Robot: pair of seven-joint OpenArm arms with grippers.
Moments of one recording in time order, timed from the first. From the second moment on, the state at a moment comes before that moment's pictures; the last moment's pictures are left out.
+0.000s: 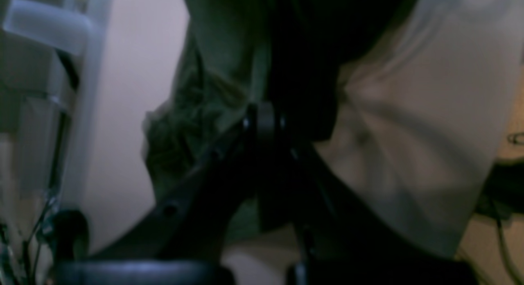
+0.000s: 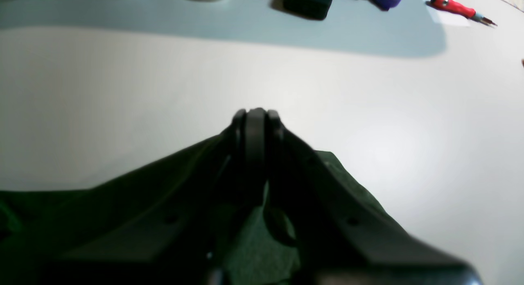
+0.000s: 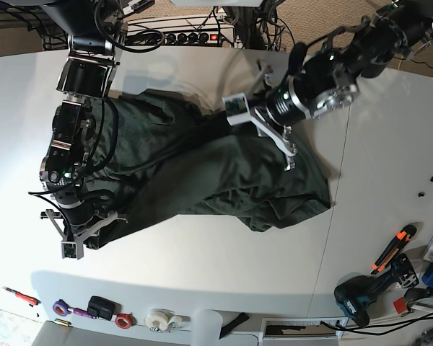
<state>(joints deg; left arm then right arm) -6.2 -31.0 44.4 129.9 -3.5 -22.5 50.6 18.3 11.1 12.8 87.0 2.4 15.1 -39.7</state>
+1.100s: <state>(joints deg) 0.6 -17.7 37.5 132.2 5.2 -15.6 47.7 18.3 11.1 12.8 87.0 -2.1 8.6 -39.4</state>
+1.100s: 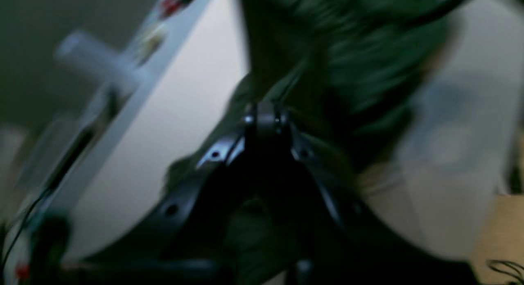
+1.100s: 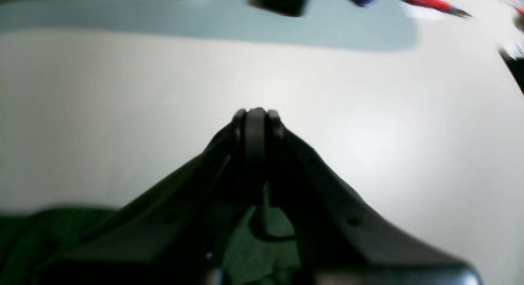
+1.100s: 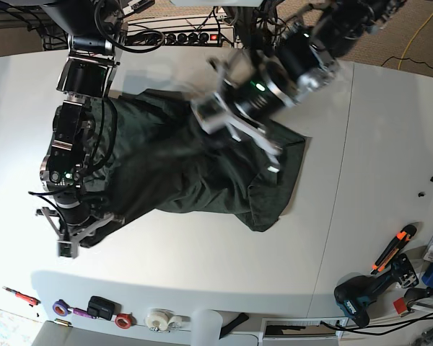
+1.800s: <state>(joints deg) -29.7 -18.0 23.1 95.2 -11.7 -17.6 34.9 22.3 11.3 12.8 87.0 -9.2 -6.4 -36.1</state>
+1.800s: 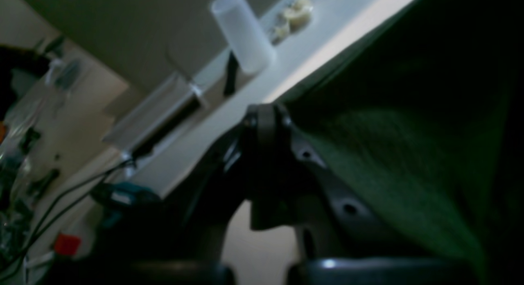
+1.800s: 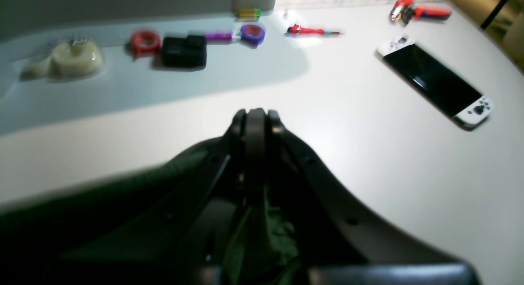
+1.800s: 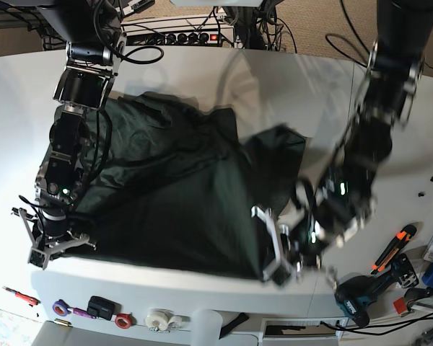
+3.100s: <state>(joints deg) -55.3 -2.2 29.2 29.3 -4.8 -12.7 1.6 27.1 10.3 12.9 68.2 -14.9 -6.6 -28.5</state>
